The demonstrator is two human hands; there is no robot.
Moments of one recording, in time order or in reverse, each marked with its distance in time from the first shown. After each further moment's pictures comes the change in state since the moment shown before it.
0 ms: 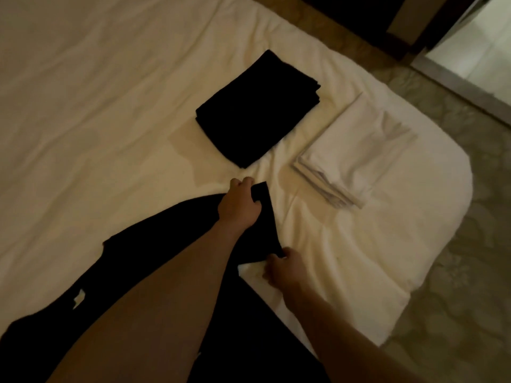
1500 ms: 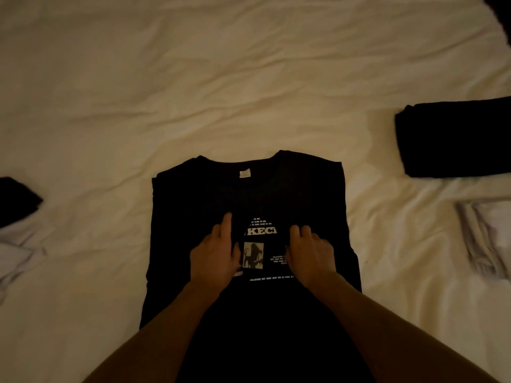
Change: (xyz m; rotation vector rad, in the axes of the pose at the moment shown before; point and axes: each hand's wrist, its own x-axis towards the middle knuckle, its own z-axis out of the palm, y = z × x) left_hand -0.285 -0.223 0.038 -0.030 0.423 -0.554; right_hand -0.075 0.033 0.132 -1.697 -0.192 -1.137
